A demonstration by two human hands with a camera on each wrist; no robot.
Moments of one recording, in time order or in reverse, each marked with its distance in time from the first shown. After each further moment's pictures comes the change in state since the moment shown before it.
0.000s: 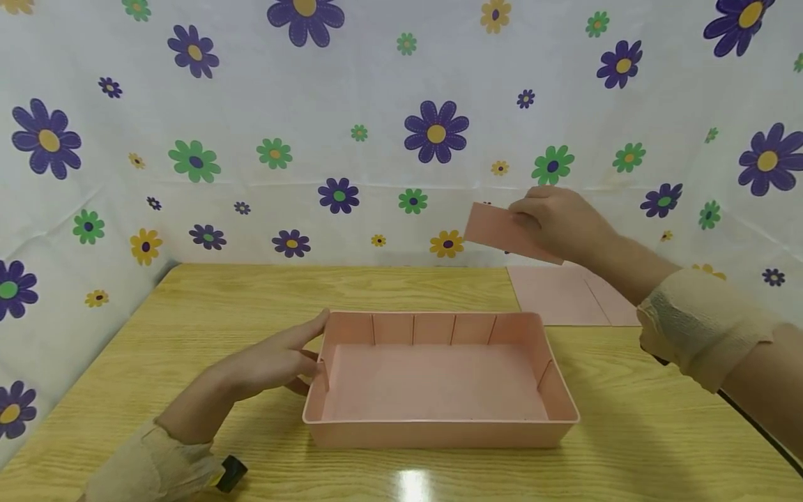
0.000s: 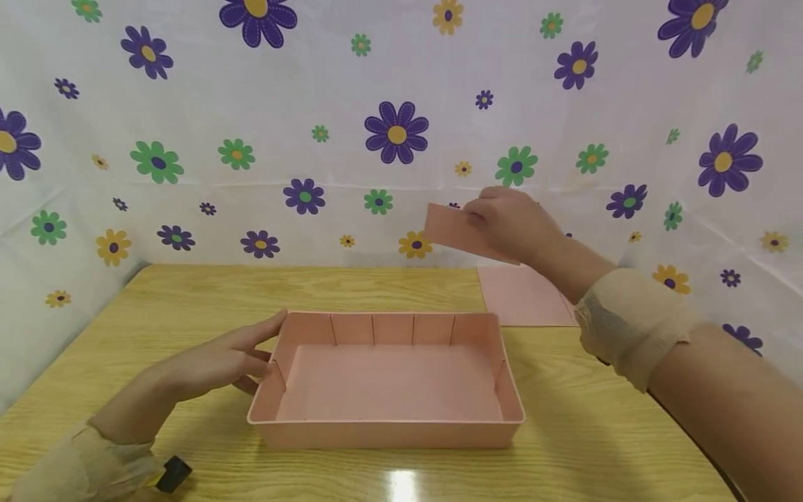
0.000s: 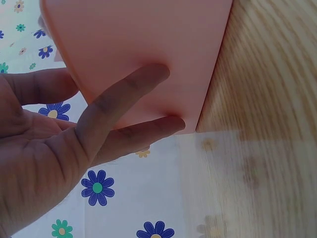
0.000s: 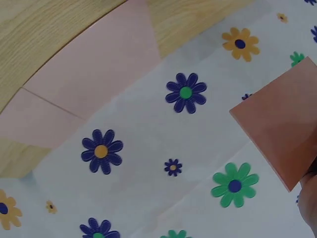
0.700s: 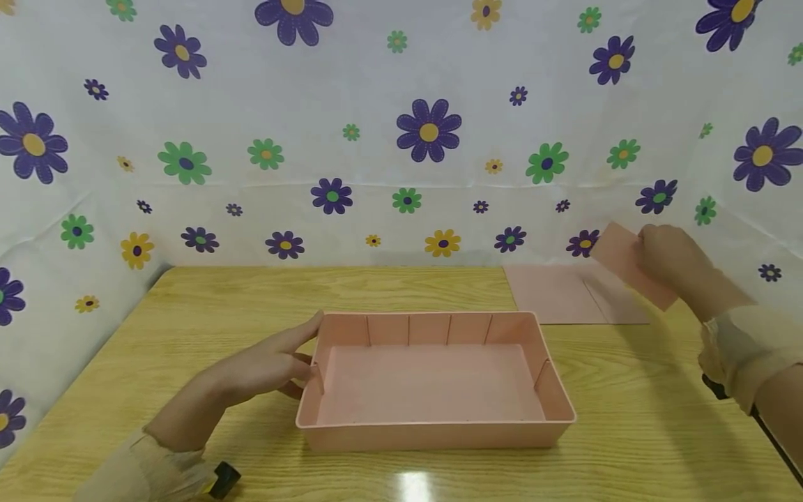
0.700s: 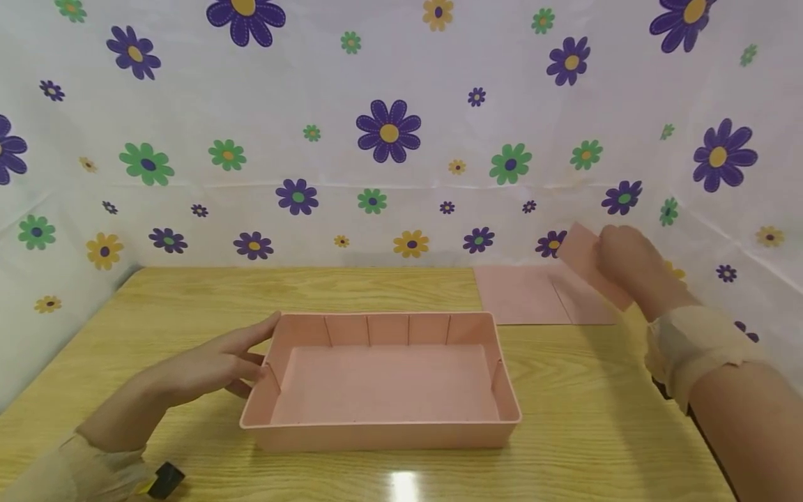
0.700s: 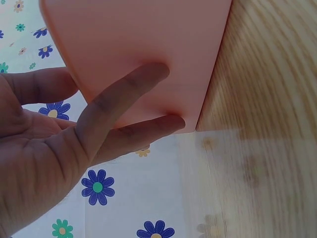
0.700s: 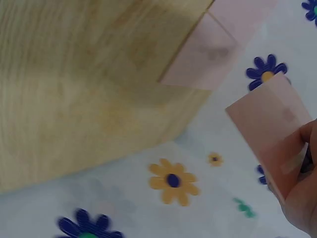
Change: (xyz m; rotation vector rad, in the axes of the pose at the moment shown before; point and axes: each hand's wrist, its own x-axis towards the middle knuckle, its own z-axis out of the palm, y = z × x) left_hand 0.000 0.002 0.001 -0.024 -0.007 -0.019; right_hand -0.117 0.129 0.009 -0.101 -0.359 0.607
